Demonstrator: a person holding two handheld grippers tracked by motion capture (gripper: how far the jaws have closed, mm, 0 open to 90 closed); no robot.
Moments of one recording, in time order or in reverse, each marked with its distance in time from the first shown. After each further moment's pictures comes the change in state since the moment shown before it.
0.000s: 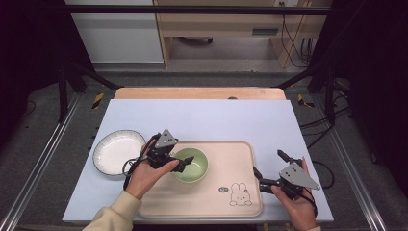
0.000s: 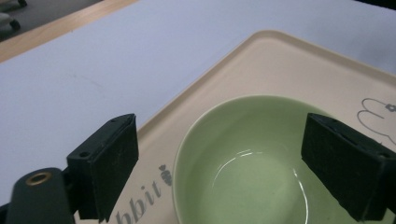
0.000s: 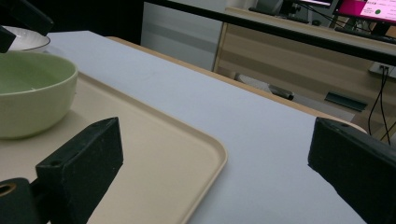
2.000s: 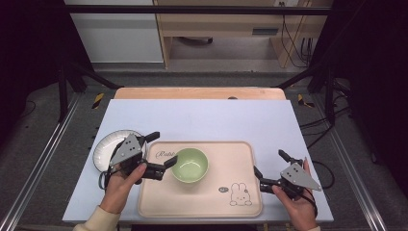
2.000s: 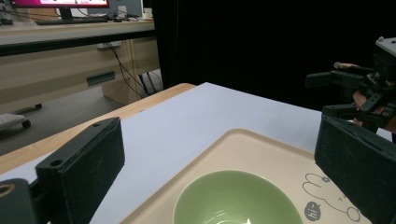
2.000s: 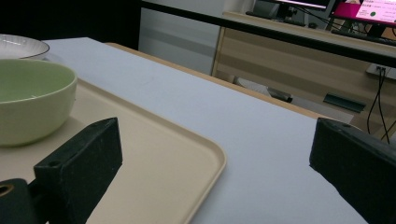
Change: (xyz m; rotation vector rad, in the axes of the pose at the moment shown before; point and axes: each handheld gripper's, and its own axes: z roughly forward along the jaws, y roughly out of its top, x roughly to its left) left arm -0.002 -0.011 -0.084 -0.439 -0.032 0.009; right arm 0.000 0.000 -0.001 -0.017 -0.009 0.016
